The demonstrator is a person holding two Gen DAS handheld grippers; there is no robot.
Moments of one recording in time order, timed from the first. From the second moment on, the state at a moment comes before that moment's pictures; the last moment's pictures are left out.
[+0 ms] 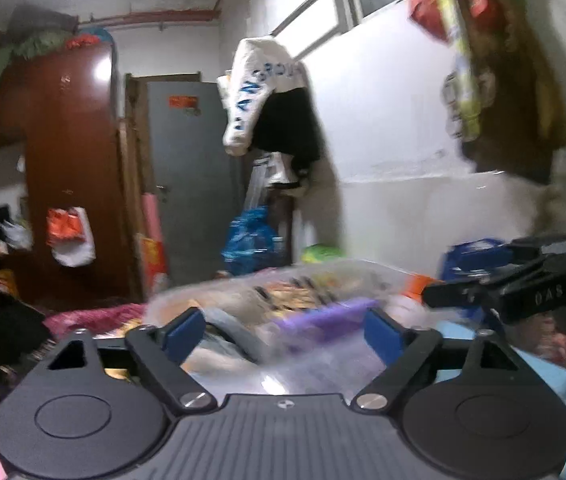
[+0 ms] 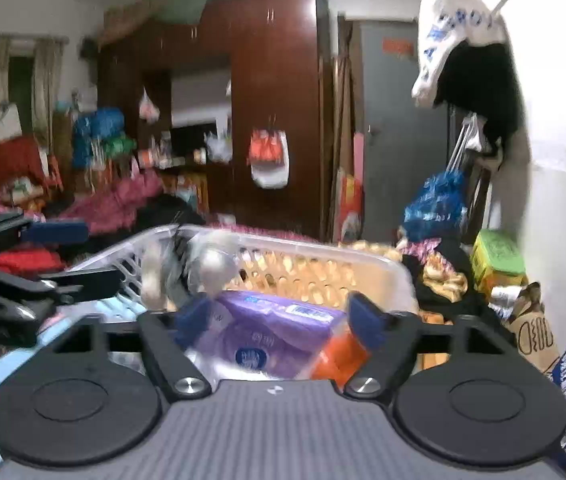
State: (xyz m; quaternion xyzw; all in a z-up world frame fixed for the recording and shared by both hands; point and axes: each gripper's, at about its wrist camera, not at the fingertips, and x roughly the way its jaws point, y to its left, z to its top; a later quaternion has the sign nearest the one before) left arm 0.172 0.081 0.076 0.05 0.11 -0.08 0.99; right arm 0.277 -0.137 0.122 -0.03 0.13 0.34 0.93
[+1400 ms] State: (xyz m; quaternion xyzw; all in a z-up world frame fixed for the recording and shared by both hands) left arm 0.160 0.083 -0.023 0.04 0.30 -0.13 0.94; right arm 0.186 -0.195 0.009 -0.07 0.20 0.36 0.91
